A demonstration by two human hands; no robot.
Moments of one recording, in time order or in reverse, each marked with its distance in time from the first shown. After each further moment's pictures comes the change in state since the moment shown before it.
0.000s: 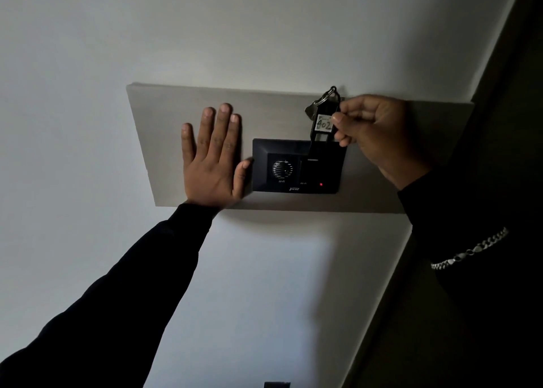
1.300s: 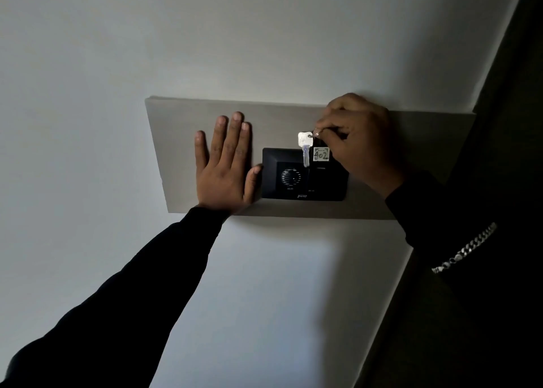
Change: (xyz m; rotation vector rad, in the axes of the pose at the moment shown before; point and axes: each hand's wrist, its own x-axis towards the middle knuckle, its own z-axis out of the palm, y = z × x) left_hand 0.002 -0.002 0.003 0.002 0.030 0.009; right_hand -0.003 -0.016 0.018 -0.643 -0.012 -0.609
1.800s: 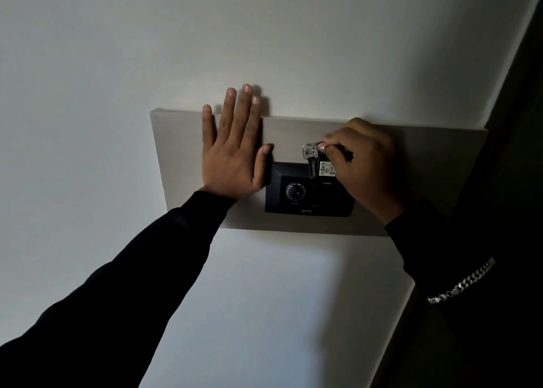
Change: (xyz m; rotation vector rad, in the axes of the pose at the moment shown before) left_hand 0.059 -0.002 -0.006 -0.003 0.046 0.035; right_hand -0.010 0.007 0.012 -0.013 0.079 -0.030
